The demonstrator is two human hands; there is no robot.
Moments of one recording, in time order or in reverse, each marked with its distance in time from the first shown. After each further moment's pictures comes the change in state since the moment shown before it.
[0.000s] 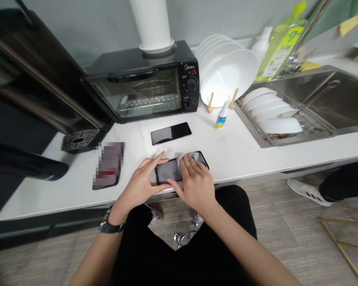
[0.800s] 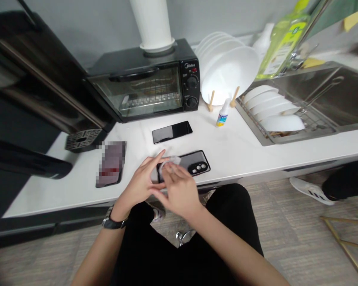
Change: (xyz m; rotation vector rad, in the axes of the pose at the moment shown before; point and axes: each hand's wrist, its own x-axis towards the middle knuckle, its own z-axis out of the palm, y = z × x) left_hand 0.000 -0.004 -0.002 -0.018 -0.023 0.004; right_hand 0.004 -0.035 0.018 0.137 0.011 -0.004
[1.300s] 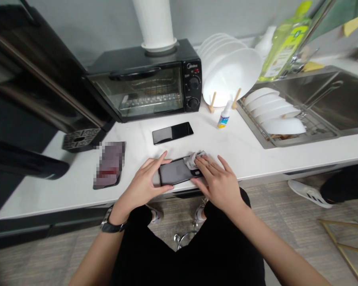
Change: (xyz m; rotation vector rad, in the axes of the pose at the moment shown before) left_hand 0.000 0.007 0.002 0.022 -0.017 -0.001; right_hand -0.021 0.081 -0.061 -0.191 -0.094 -0.033
